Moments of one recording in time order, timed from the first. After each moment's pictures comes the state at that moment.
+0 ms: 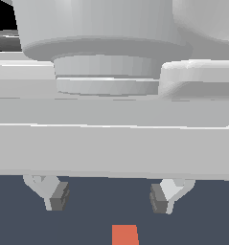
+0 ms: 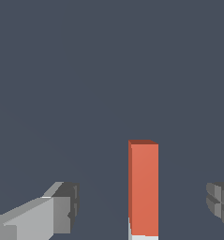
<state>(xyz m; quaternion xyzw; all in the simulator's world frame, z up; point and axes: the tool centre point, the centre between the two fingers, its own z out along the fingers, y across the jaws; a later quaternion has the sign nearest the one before) -0.004 -0.215 0.098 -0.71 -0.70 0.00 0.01</state>
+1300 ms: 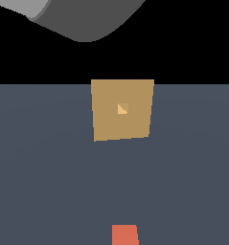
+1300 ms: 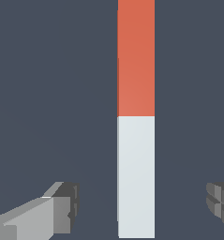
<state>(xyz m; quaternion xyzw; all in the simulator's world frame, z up) 0.009 -0.348 0.064 -0.71 -0.70 0.00 0.00</state>
